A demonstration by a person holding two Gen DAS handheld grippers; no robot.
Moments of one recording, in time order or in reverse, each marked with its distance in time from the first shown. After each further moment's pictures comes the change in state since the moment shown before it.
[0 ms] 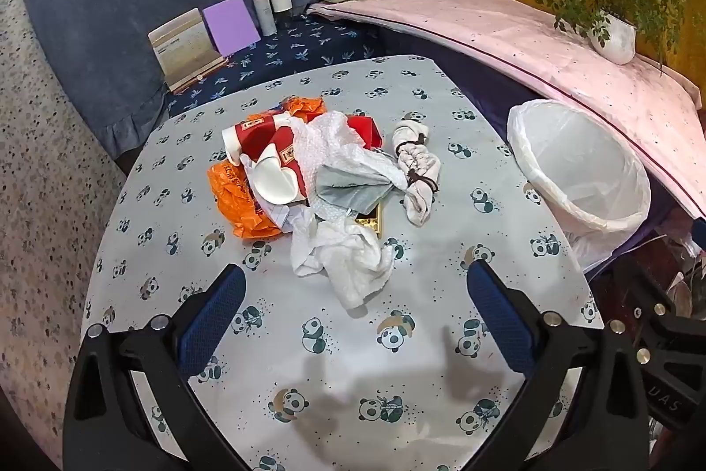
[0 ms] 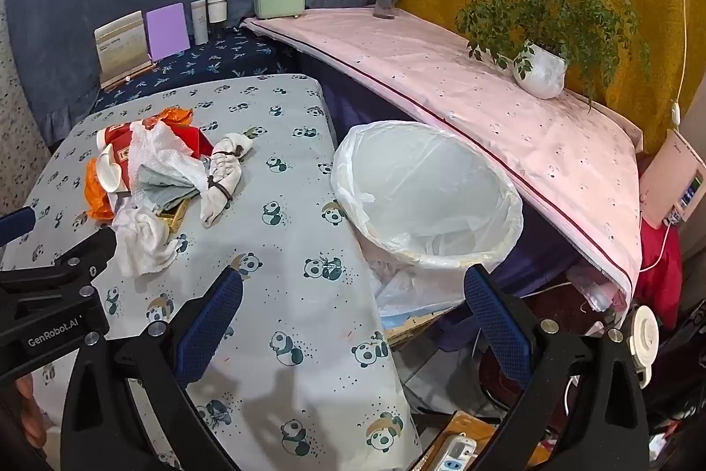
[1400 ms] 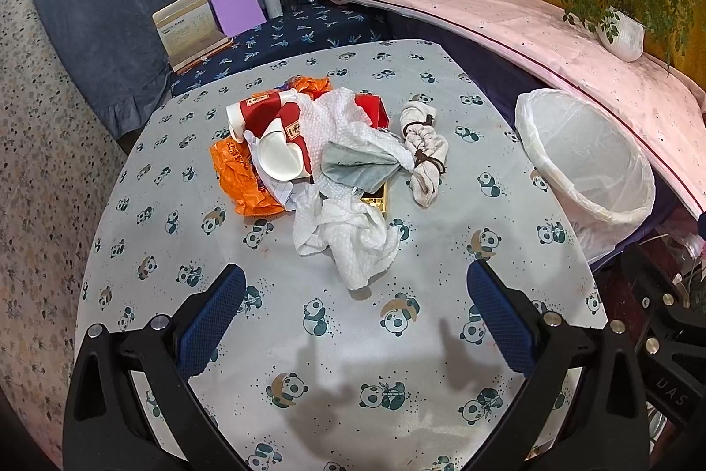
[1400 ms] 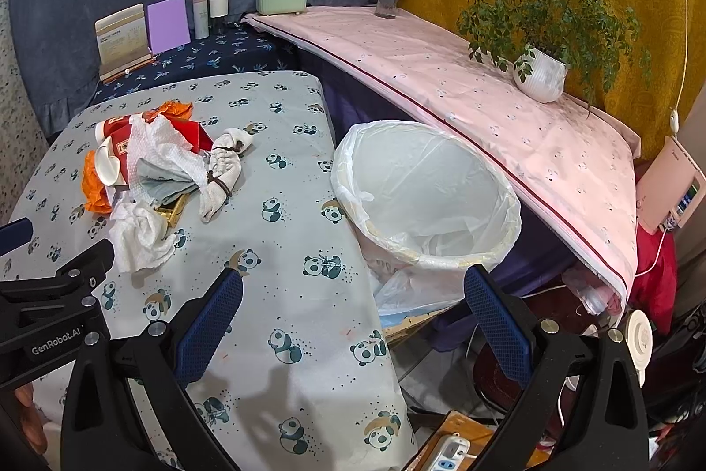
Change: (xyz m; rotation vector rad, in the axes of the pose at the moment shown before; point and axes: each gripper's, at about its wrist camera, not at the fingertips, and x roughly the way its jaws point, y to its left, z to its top) left arm 0.003 0.004 -0.010 -0.036 0.053 0.013; right arm 0.000 0.005 -0.001 -0.015 0.011 -0.007
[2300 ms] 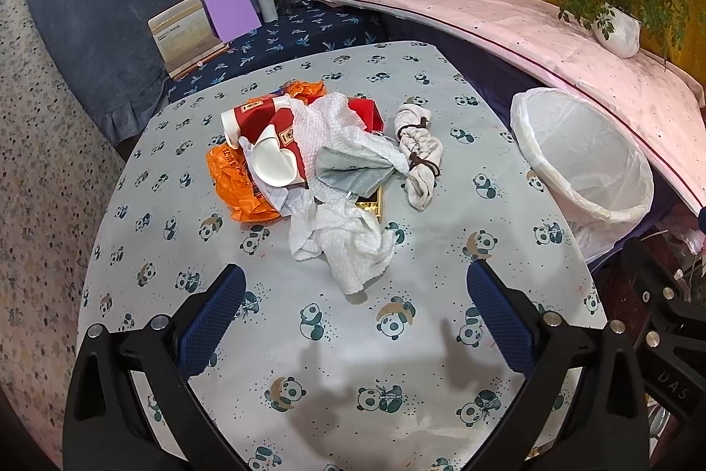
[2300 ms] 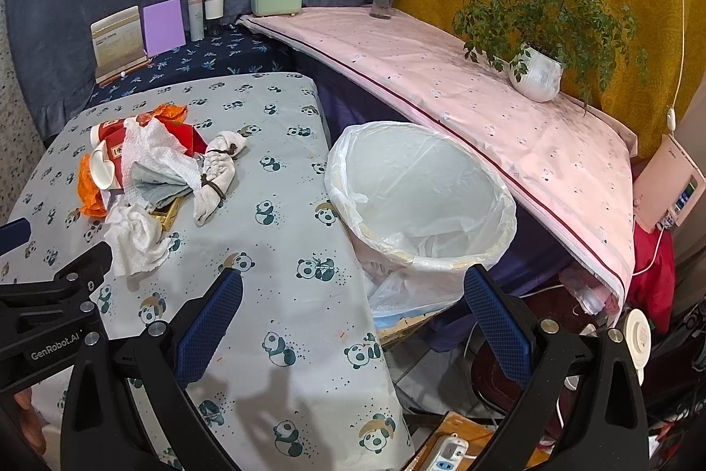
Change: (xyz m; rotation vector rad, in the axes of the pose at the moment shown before) left arm 0.000 -0.006 0.004 0.022 -0.001 -0.001; right arm 0.001 -0.006 0.002 0.004 0.000 -0.011
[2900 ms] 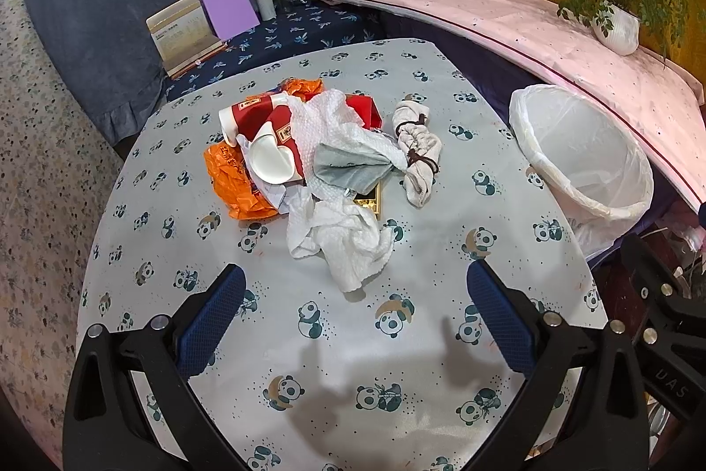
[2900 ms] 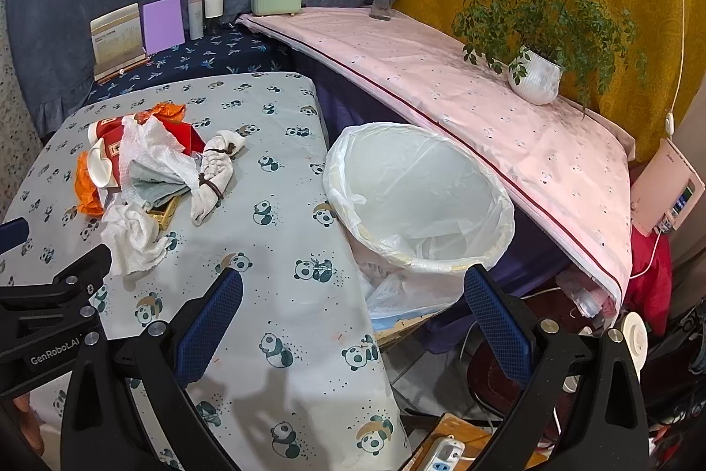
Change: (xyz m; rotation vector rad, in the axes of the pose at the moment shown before) left arm 0.001 -0.002 -0.001 0.002 0.006 -0.002; right arm 0.000 0.003 0.001 -0.013 -0.002 -0.014
